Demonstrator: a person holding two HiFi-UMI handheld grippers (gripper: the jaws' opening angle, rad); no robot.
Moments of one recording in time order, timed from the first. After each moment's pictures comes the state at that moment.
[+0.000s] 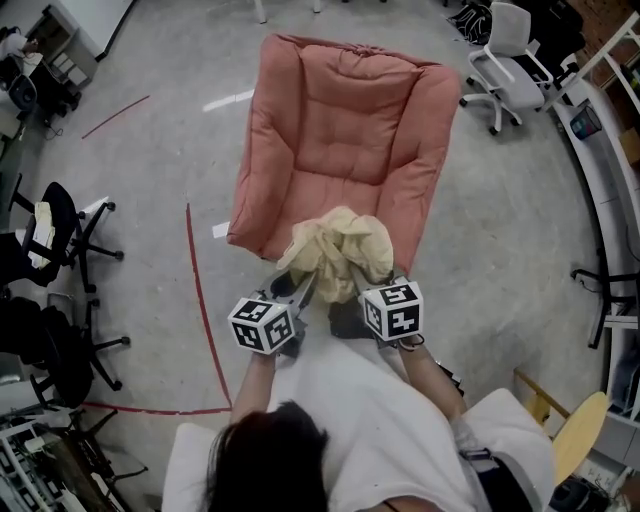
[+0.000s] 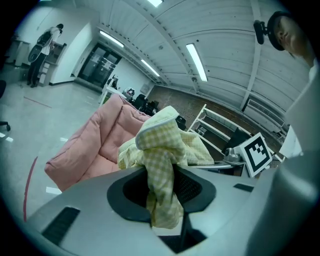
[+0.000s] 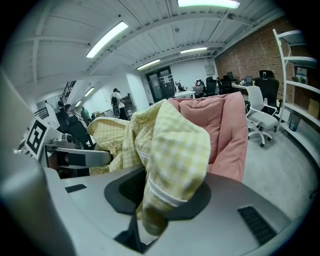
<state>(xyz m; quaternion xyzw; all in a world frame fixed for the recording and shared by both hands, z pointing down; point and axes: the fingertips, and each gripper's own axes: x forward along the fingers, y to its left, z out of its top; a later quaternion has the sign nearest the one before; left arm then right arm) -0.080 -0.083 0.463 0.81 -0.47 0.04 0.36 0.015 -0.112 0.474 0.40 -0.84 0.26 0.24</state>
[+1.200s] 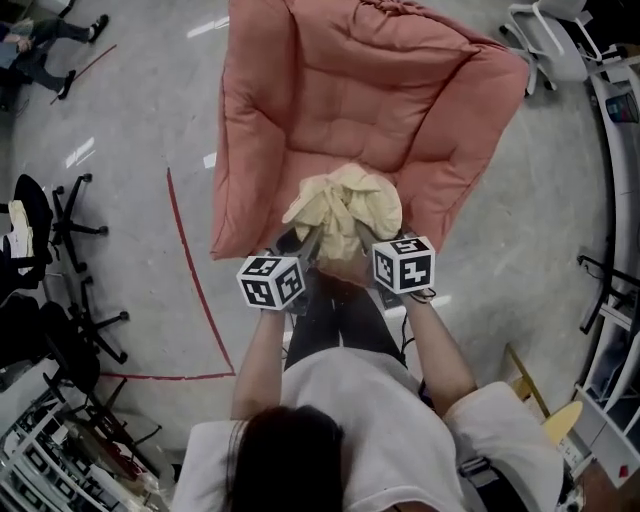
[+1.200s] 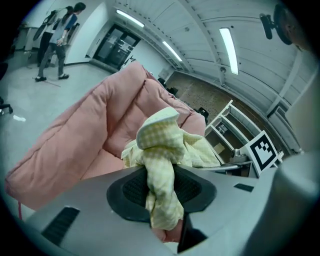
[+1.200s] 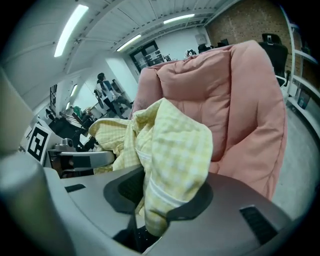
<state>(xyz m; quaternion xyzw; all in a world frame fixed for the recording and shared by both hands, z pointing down) -0.104 -0.311 0.602 0.74 -0.49 0.08 0.46 -0.003 -0.332 0.613 0.37 -0.79 0.38 0.31</state>
